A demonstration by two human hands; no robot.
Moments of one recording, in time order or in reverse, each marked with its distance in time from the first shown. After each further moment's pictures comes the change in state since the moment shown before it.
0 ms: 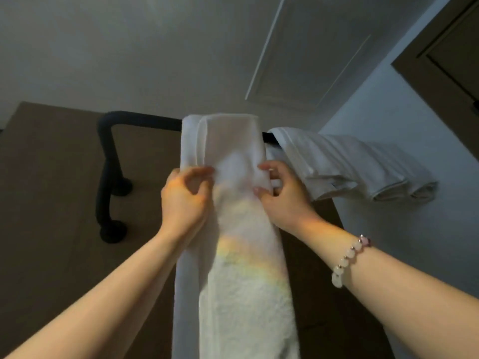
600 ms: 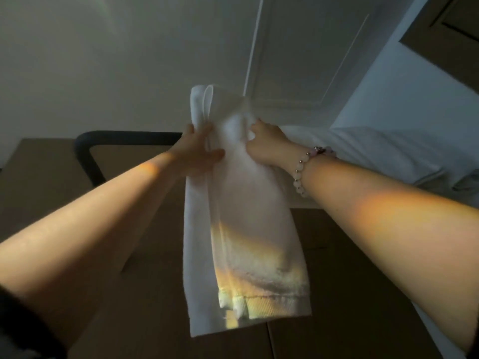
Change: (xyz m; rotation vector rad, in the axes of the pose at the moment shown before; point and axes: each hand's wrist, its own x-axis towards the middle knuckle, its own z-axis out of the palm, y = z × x) left_hand 0.119 0.022 0.046 0.502 -0.448 0.055; right_hand 0.136 -0.001 -0.009 -0.667 -0.070 -0.073
